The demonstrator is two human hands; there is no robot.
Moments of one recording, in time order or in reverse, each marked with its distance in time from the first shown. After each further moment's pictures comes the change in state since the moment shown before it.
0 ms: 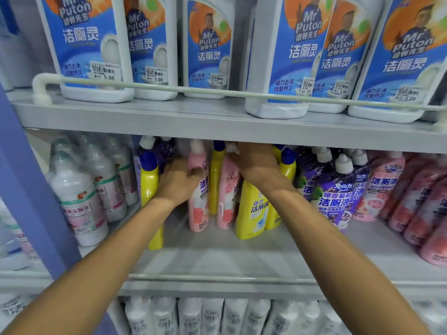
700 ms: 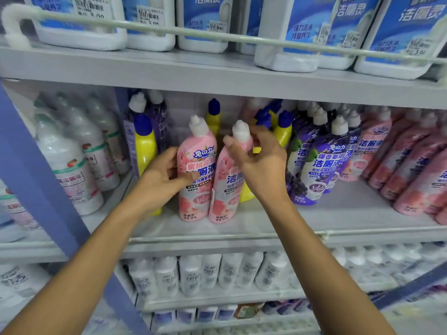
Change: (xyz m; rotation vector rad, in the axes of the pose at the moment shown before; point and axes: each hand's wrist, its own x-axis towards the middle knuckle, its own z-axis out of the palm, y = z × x) left_hand -0.070 -0.043 -0.015 -0.554 -0.299 0.090; right_hand -0.099 -0.024 0.018 0.408 0.390 0.224
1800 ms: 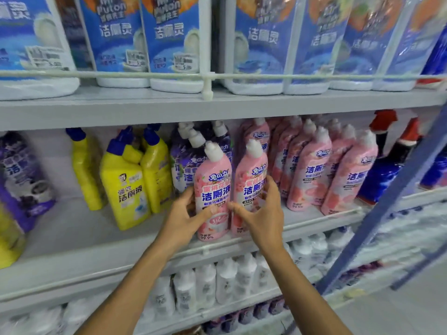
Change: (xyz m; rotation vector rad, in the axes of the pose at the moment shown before) left_hand 0.027 0.031 0.324 -0.116 -0.144 0.043; right_hand -0.035 0.206 -0.242 -0.097 0.108 0.346
